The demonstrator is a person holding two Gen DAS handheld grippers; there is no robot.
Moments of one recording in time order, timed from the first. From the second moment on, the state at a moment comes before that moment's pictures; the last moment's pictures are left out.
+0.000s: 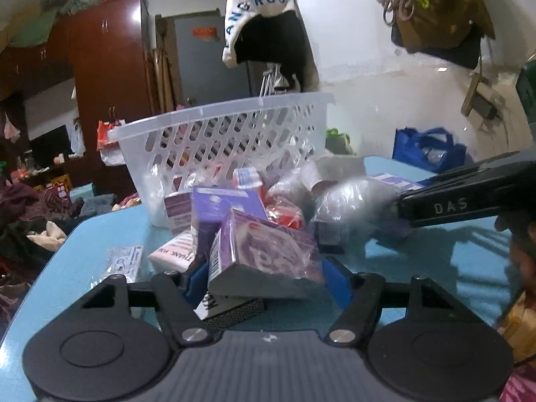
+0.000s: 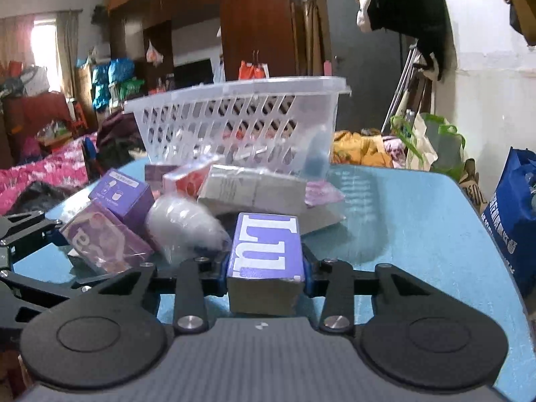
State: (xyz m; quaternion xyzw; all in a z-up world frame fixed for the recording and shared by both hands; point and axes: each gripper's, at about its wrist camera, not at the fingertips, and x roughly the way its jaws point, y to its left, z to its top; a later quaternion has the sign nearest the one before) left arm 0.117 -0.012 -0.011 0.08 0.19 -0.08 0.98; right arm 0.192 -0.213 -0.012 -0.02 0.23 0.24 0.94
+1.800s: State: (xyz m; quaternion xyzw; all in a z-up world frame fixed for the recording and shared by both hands) left arm 0.299 0.084 0.110 -0.09 0.19 -0.07 0.98; right arm 0.301 -0.156 0.098 -0.02 0.10 0.22 0.97
